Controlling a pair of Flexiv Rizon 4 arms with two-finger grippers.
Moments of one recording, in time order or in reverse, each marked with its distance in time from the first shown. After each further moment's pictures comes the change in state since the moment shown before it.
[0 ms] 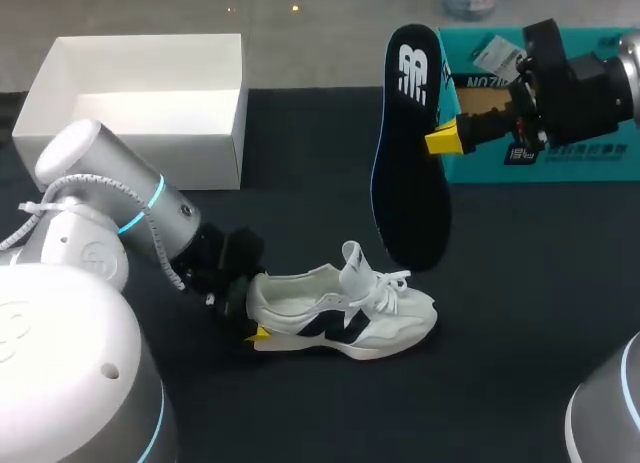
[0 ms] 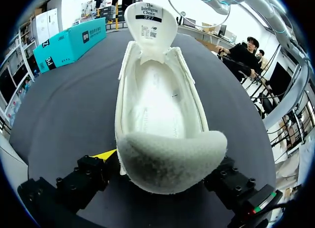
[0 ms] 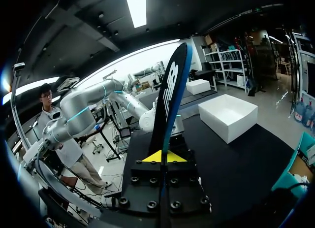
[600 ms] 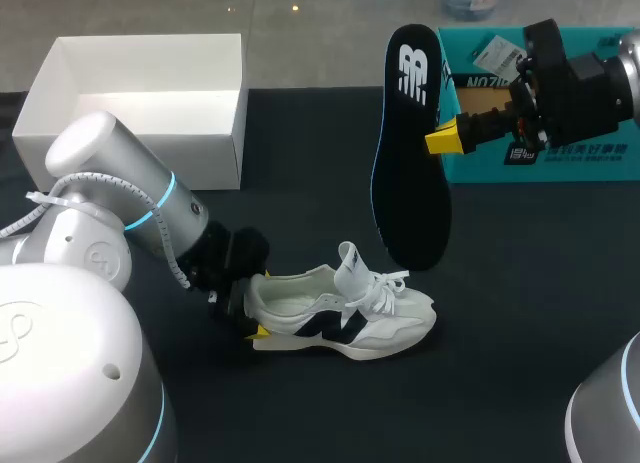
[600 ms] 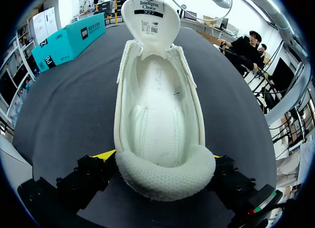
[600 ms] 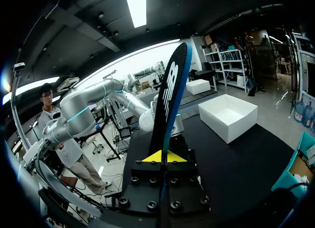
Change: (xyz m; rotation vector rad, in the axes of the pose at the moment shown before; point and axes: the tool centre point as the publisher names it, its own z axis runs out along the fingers) left arm -0.004 0.002 -0.003 -0.068 -0.027 0.015; right arm 0.000 0.000 0.000 0.000 0.000 0.000
